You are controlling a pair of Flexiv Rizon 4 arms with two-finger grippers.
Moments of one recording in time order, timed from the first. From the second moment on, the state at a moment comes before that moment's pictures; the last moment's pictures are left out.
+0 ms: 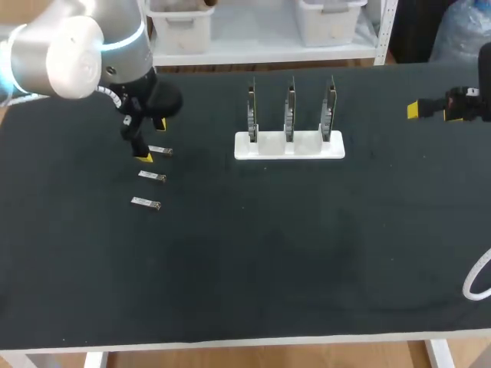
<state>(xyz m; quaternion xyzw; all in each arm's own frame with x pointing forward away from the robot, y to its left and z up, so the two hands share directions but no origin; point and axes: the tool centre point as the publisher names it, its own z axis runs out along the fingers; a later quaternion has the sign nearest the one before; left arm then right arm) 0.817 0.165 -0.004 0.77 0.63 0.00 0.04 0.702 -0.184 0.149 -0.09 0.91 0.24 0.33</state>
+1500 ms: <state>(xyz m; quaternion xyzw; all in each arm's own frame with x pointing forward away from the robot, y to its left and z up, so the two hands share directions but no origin) 0.817 0.175 -0.018 0.76 0.65 0.01 0.02 0.702 -0.184 0.149 -0.09 0.91 0.24 0.33</state>
